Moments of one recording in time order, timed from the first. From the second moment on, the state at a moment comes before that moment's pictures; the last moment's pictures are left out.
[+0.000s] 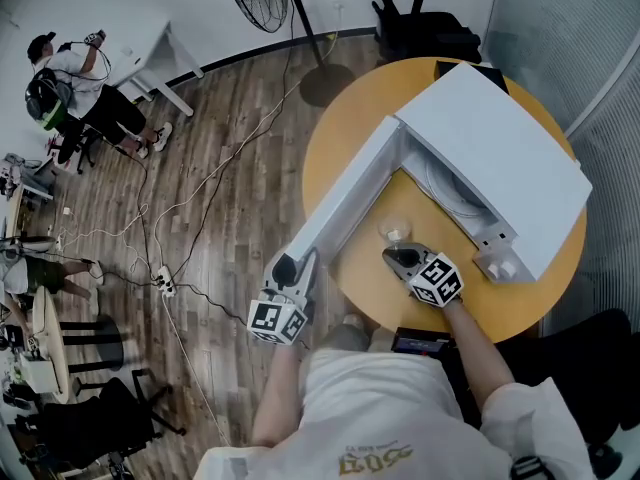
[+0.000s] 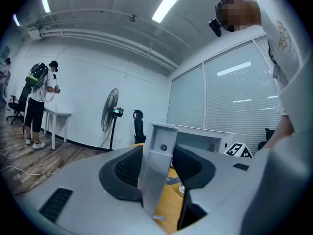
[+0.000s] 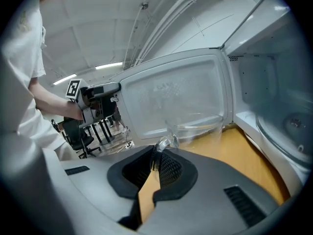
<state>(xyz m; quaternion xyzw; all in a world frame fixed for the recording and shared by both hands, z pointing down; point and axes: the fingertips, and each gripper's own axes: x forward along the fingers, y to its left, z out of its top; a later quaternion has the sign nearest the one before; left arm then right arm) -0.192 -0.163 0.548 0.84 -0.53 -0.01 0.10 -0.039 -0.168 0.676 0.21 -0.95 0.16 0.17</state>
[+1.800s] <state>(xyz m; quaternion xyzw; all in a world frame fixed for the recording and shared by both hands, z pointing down) -0.188 -0.159 0.552 0.84 -0.53 -0.02 0.11 -0.030 -0.135 0.713 0.18 -0.94 0.10 0.26</state>
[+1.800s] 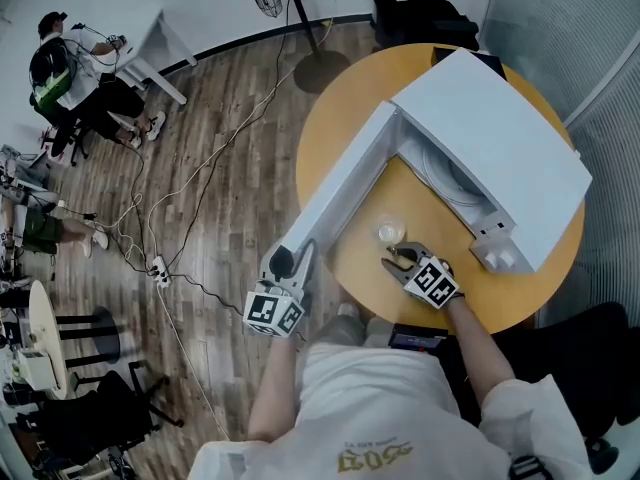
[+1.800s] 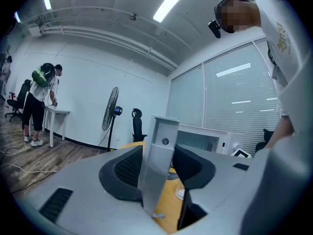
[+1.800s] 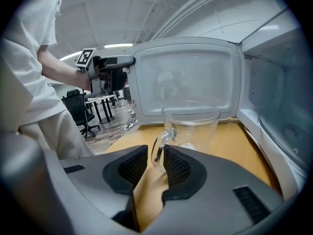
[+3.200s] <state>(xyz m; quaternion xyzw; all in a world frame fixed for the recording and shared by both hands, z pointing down) -0.181 -0.159 0.560 0.85 -0.52 0.01 0.10 0.019 -0.172 0.555 0.38 -0.91 0.15 0.05</state>
